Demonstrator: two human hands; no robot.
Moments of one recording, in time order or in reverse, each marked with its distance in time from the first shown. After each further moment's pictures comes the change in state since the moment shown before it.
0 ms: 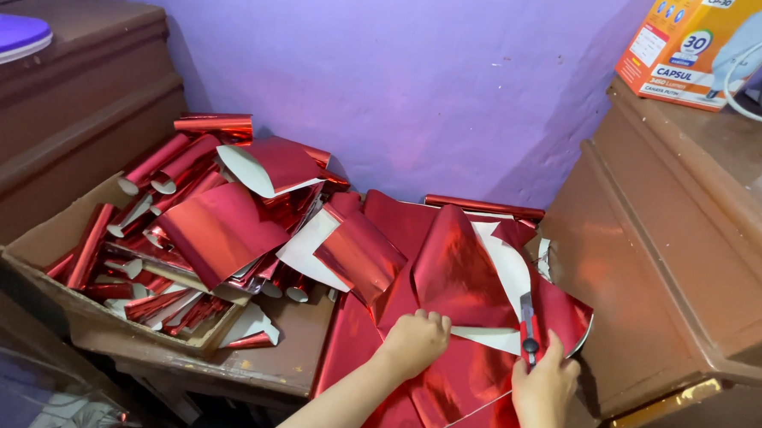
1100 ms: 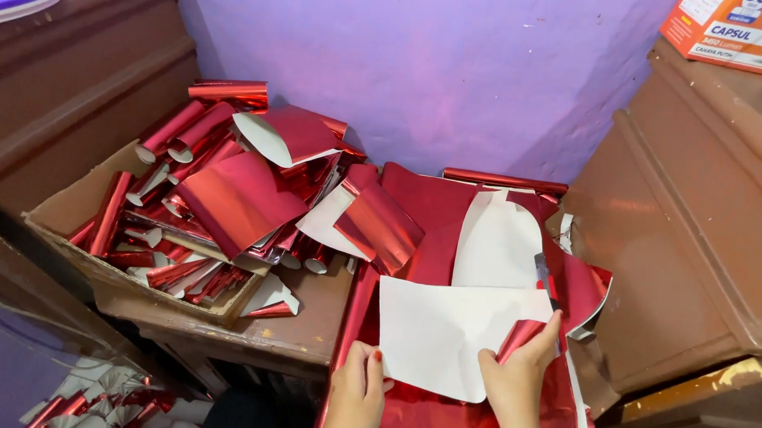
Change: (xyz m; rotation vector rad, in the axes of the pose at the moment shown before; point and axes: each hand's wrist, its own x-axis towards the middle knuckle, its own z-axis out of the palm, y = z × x) left_hand -0.147 0.009 -0.147 -1.499 0.081 -1.255; right_hand -0.089 -0.085 -0.031 0.496 -0.113 0.047
